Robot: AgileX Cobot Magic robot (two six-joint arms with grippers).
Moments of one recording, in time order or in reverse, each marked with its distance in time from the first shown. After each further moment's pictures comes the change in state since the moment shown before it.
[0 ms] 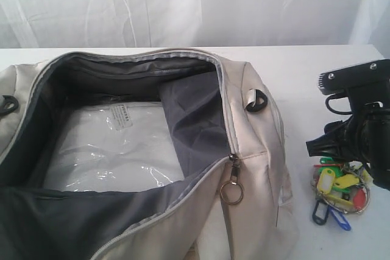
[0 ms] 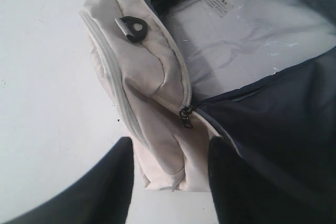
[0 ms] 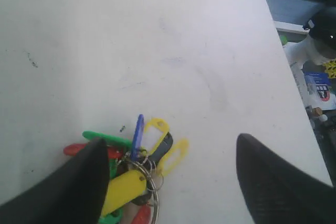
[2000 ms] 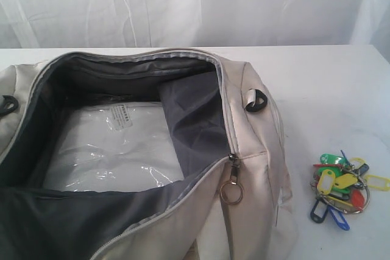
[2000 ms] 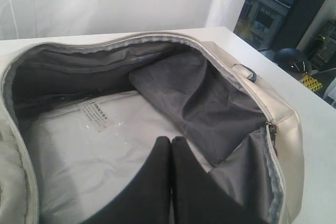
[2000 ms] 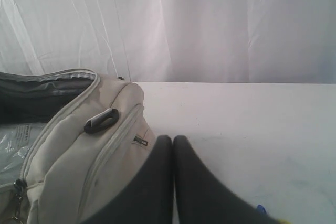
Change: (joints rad) left arm 0.000 -0.002 0.309 -0.731 -0.491 0.267; right arm 0.000 -1.209 0.322 0.475 -0.394 -0.569
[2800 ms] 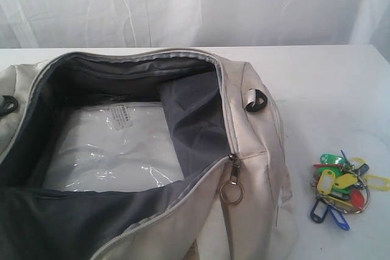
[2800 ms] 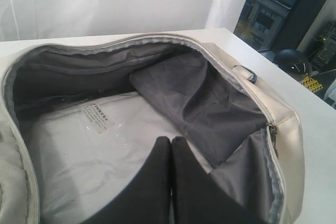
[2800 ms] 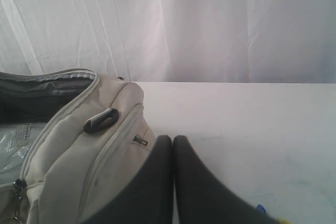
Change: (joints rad) left arm 0.000 0.000 0.000 0.000 -0.002 0.005; right arm 0.000 0.000 0.000 0.000 0.000 0.000
